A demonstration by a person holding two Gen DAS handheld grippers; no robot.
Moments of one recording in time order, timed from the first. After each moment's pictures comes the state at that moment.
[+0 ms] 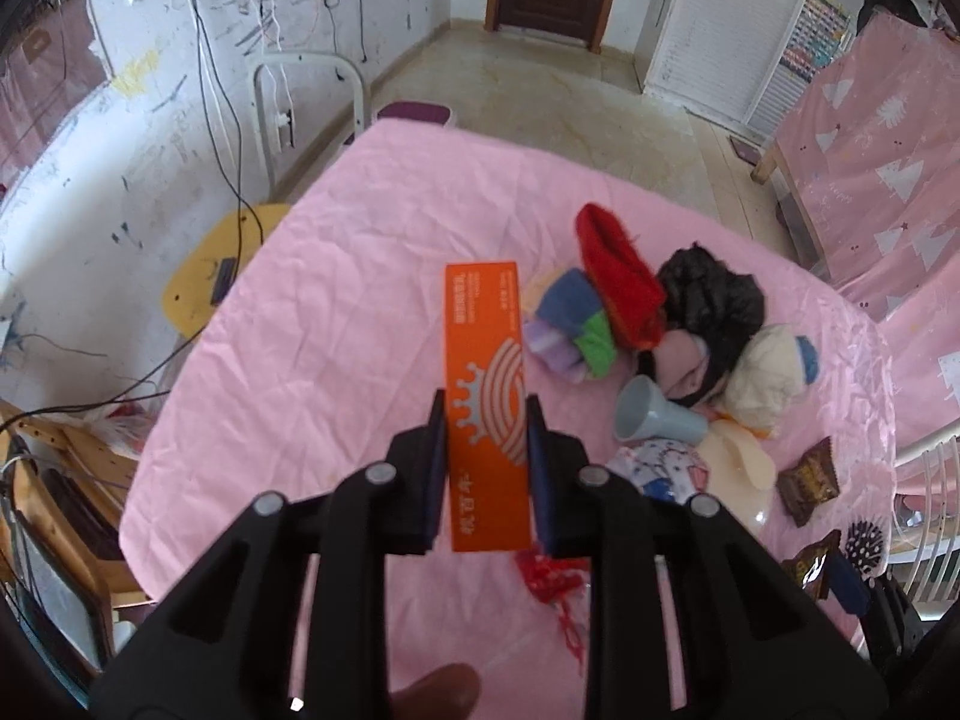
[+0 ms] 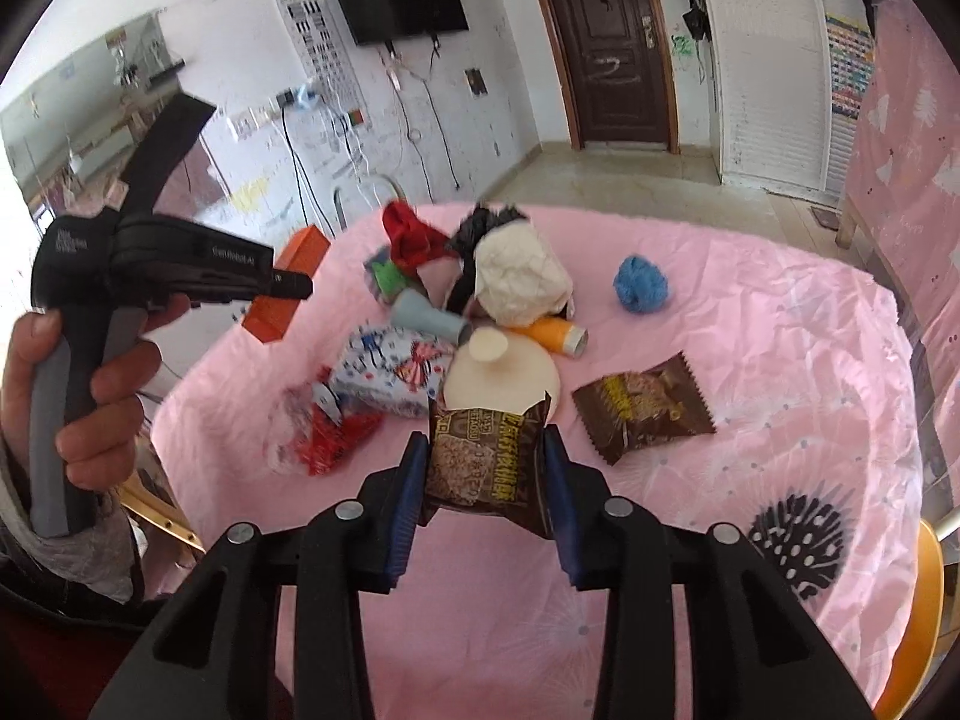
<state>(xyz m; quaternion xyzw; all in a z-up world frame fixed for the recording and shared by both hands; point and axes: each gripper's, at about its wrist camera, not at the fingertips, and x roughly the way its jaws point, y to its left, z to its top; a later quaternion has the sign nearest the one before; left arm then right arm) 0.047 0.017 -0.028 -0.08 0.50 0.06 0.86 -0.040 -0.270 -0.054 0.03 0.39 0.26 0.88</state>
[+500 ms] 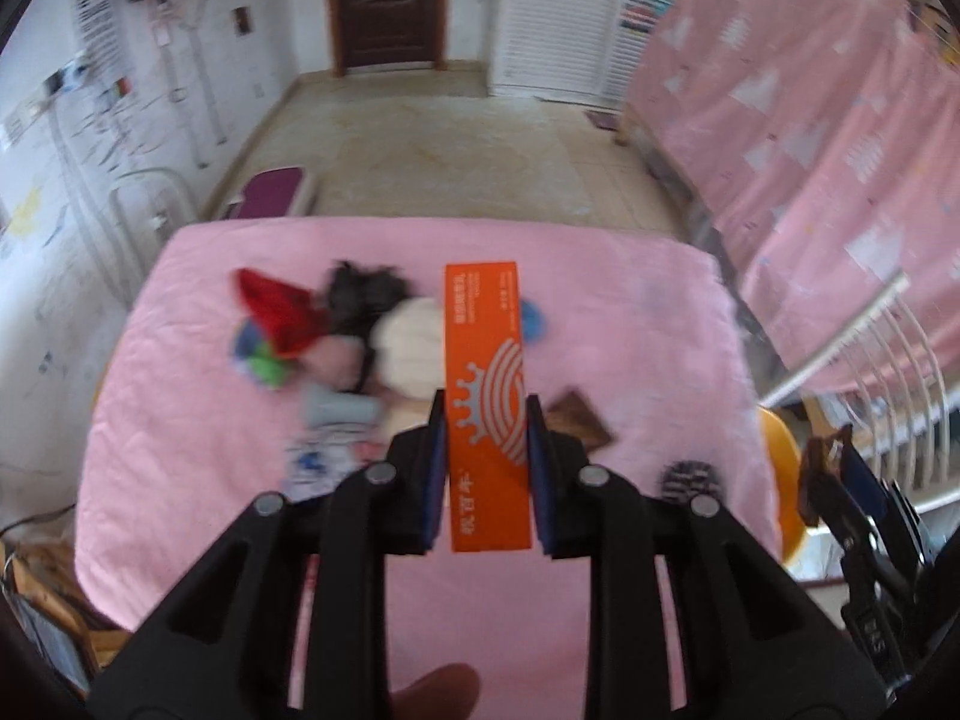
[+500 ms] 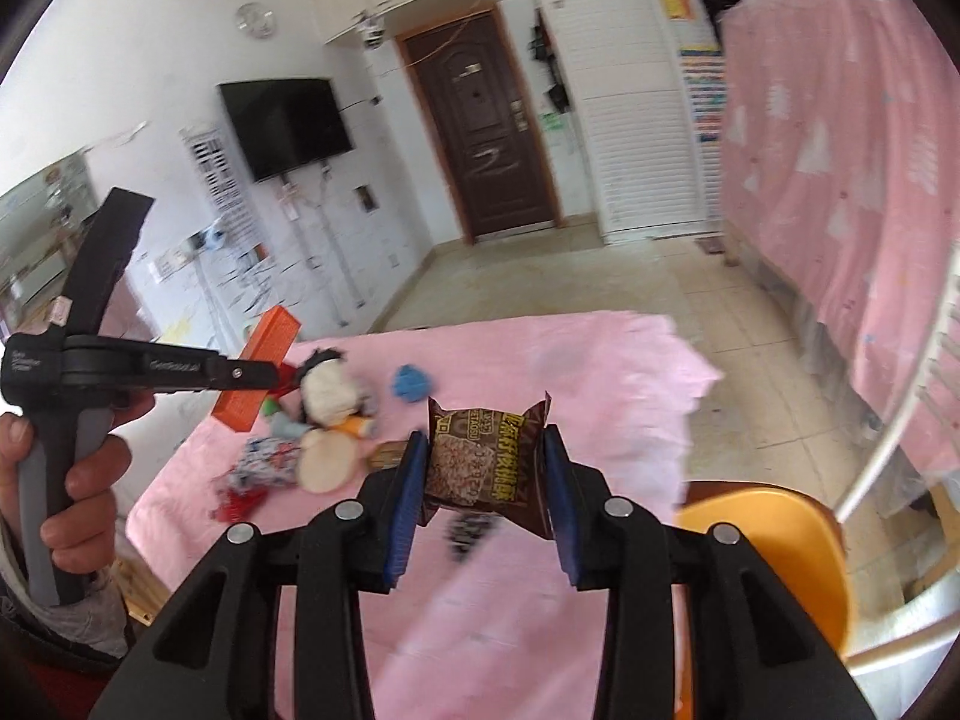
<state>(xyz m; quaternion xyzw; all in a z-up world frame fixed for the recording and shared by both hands) 0.026 -0.158 0.020 0.00 0.48 -0.10 0.87 -0.095 -0.428 -0.010 0.11 0.29 0.12 0.94</state>
